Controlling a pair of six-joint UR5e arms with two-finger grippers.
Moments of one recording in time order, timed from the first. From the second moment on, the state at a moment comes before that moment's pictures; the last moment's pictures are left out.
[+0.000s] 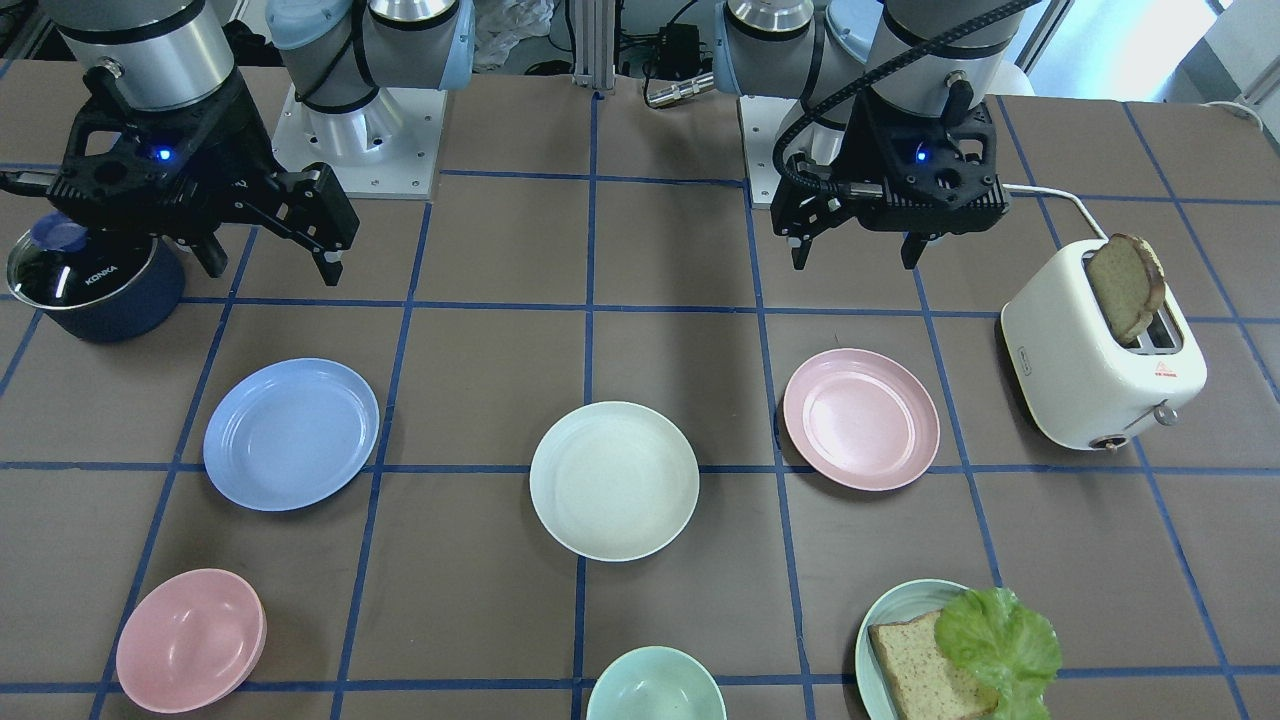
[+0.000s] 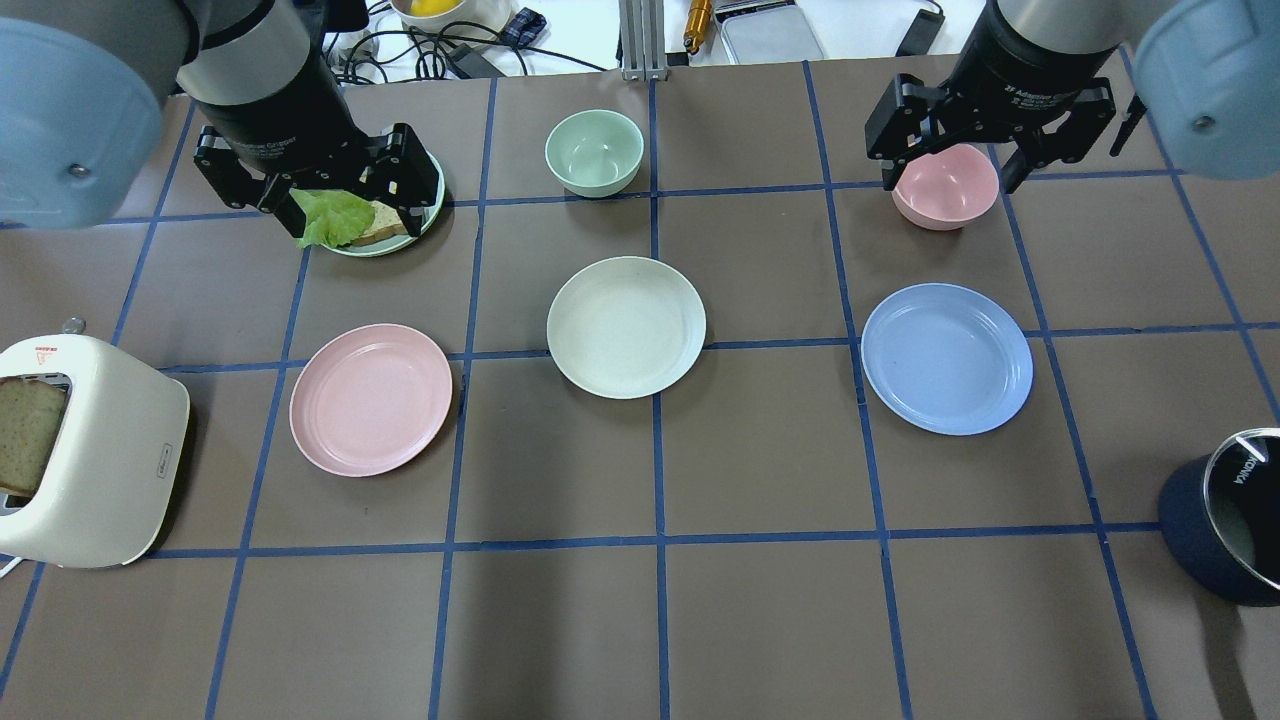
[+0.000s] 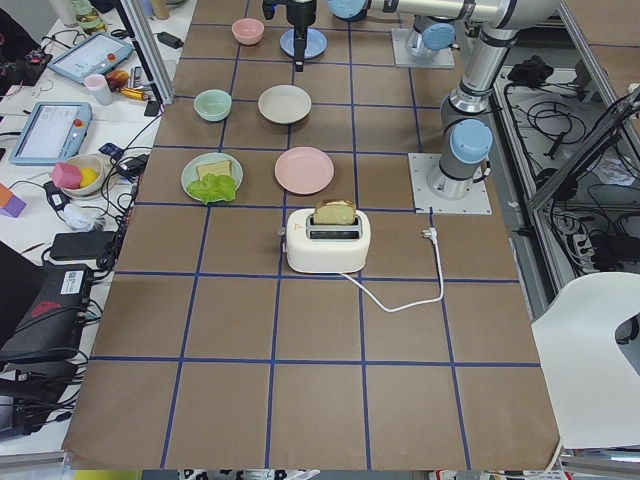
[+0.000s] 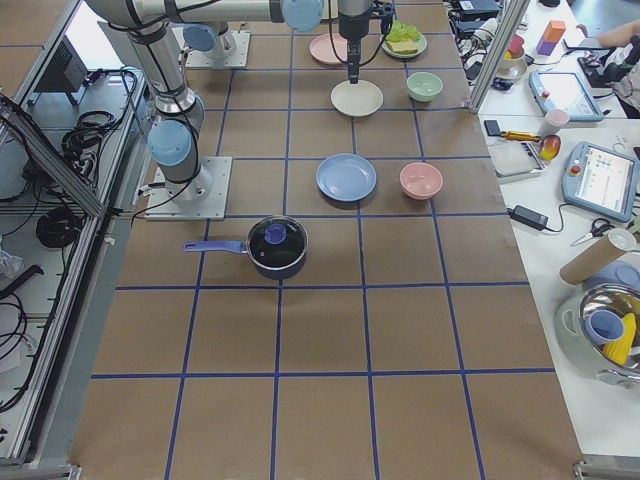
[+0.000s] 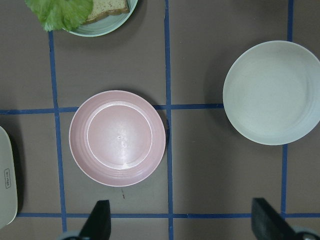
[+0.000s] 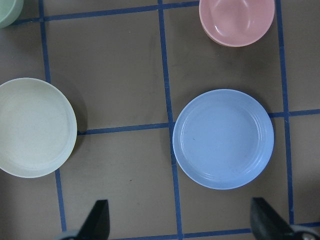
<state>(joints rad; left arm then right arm) -1.64 -1.59 -1.52 -1.56 1.63 -0.05 1.56 -1.57 1.55 -1.66 -1.56 0.08</state>
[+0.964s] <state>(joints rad) -1.63 -1.61 -1.53 -1.56 1.62 -0.05 1.56 -1.57 1.56 -1.66 -1.56 0.11</state>
